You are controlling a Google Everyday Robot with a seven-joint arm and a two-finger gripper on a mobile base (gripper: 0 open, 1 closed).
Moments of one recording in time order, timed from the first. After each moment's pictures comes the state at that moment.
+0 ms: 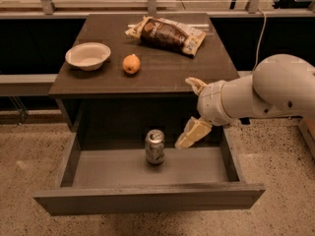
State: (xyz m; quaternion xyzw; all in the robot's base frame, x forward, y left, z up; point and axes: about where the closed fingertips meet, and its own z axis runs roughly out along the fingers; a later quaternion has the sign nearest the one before) arm 0.532 -0.079 0.821 -0.62 0.67 0.08 0.40
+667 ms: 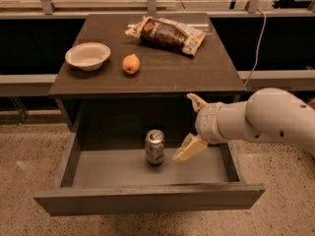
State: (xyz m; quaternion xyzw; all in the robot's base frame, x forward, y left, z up) arm 0.528 -0.083 0.772 -0.59 0.68 0.07 0.42
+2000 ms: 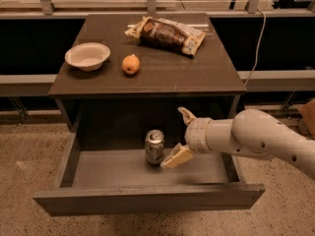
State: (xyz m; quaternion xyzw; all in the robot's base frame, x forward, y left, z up) arm 0.539 -0.058 0.713 -0.56 0.69 0.13 0.45
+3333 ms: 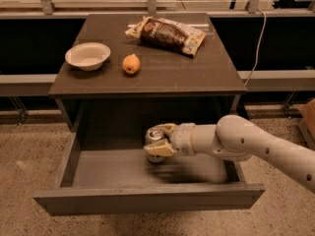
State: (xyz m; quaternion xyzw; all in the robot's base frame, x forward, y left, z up) arm 0.553 -0.006 0.671 -0.49 0.70 0.28 0.44
